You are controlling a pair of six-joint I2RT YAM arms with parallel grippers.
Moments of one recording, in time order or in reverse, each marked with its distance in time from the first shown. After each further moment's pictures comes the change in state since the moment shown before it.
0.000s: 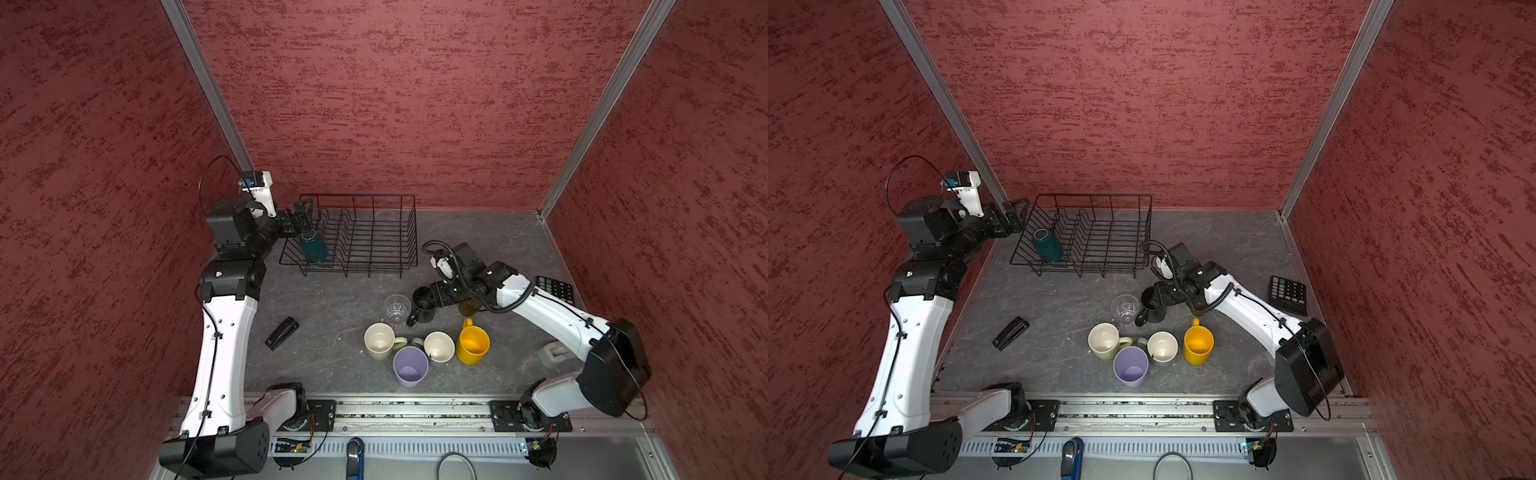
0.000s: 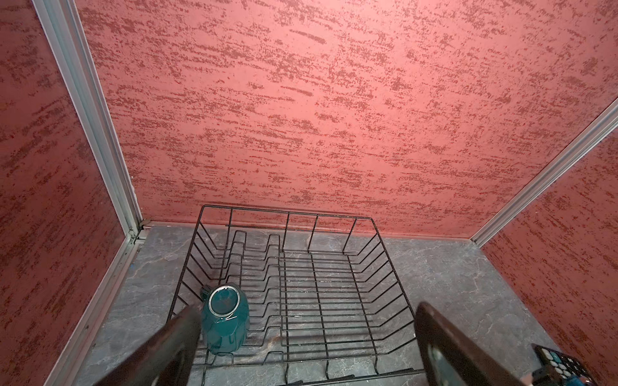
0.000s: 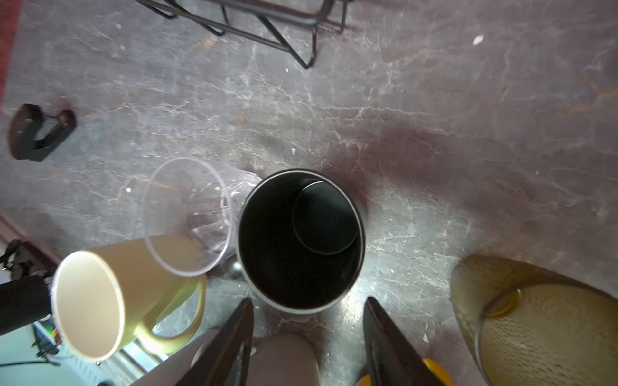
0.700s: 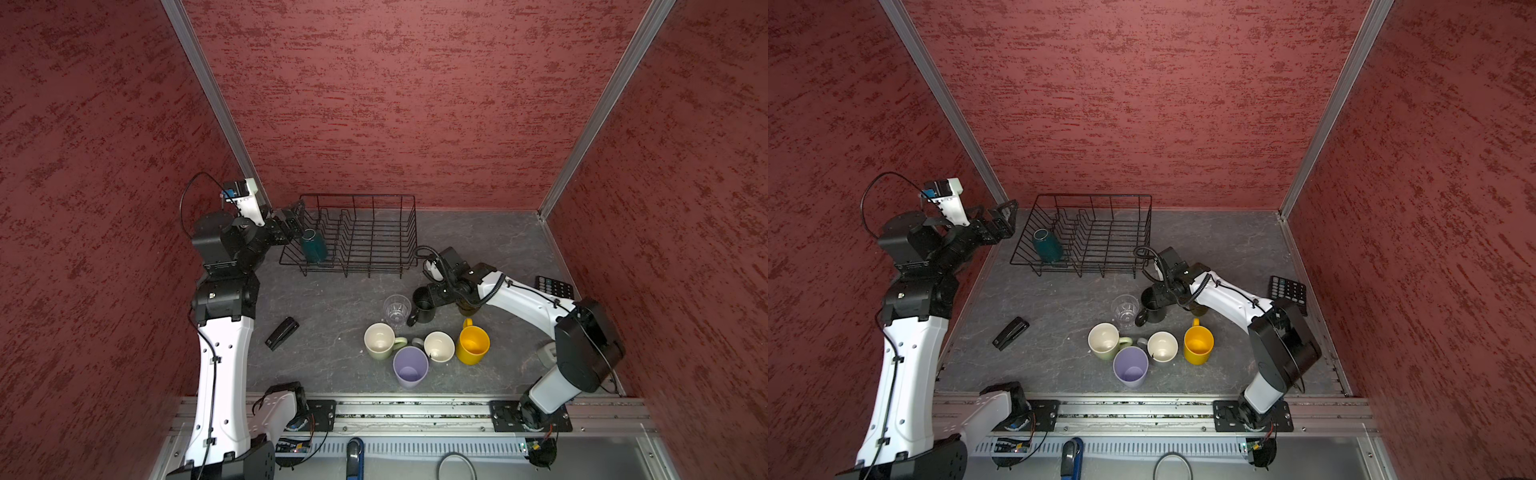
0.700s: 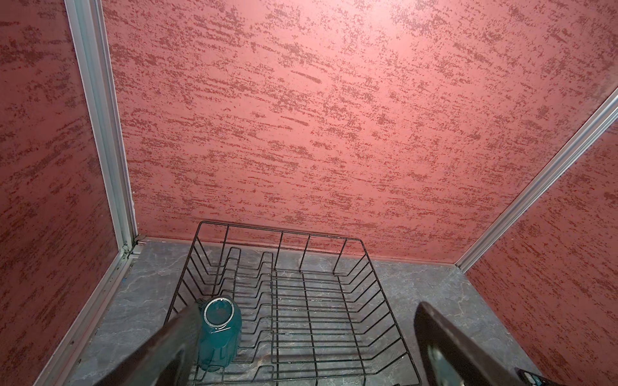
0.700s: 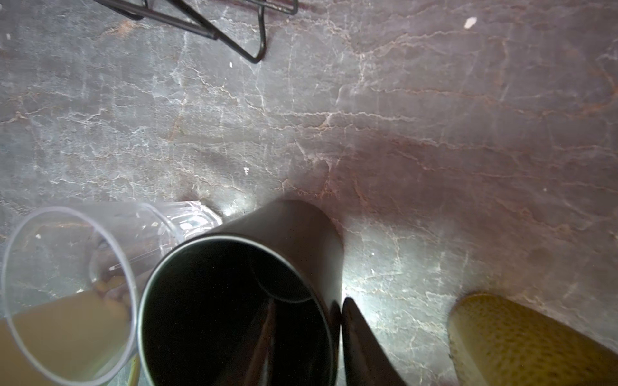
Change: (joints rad) left arm 0.065 -0.106 -0.103 0.097 0.072 -0.069; right arm 0.018 0.137 -0.011 0.099 0.092 0.012
